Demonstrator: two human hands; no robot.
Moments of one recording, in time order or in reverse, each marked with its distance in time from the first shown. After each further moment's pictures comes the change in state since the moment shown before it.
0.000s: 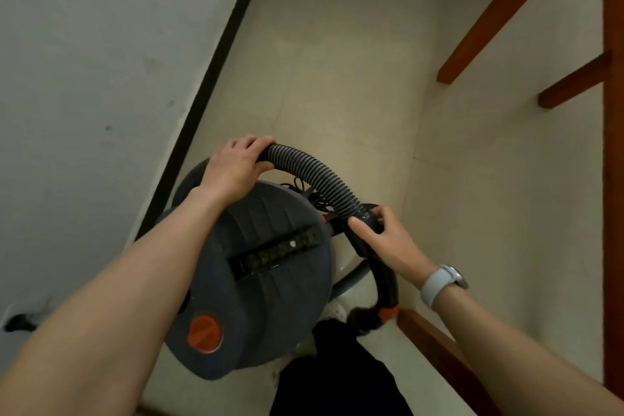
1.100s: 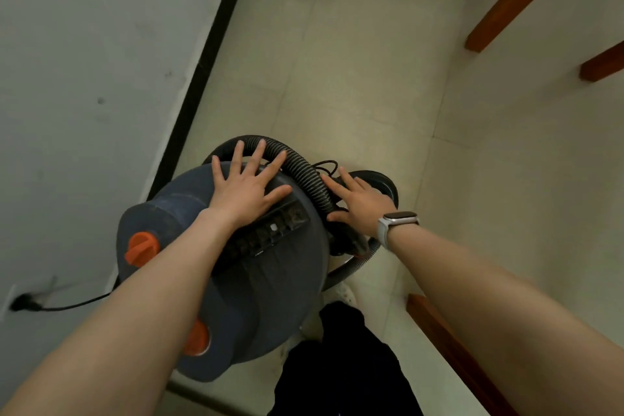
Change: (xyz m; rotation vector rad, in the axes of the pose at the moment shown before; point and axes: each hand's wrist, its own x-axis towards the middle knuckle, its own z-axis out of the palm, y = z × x) left_hand -0.017 -0.011 0.057 0.116 -0.329 -0.114; right_hand 0.095 0.003 0.038 -0.950 -0.334 -0.178
